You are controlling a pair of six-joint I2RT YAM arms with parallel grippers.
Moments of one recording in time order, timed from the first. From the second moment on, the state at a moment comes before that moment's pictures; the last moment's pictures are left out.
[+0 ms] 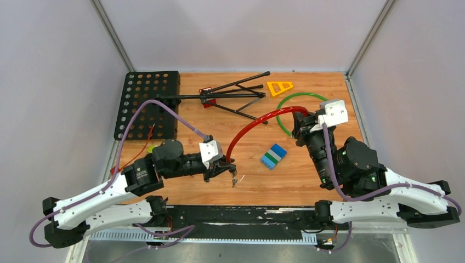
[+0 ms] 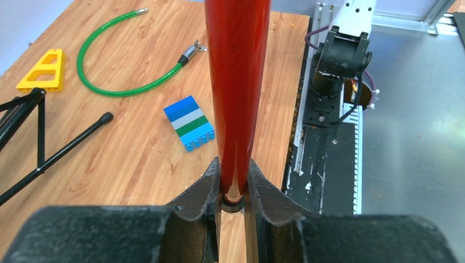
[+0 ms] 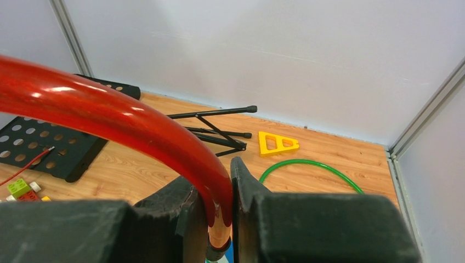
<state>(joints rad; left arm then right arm) -1.11 0.76 0.87 -0.30 0.22 0.07 1.44 0.81 1.21 -0.14 1.16 -0.29</state>
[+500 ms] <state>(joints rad) -1.11 0.59 0.55 0.26 0.07 0.03 1.44 0.78 1.10 -0.11 1.17 0.22</state>
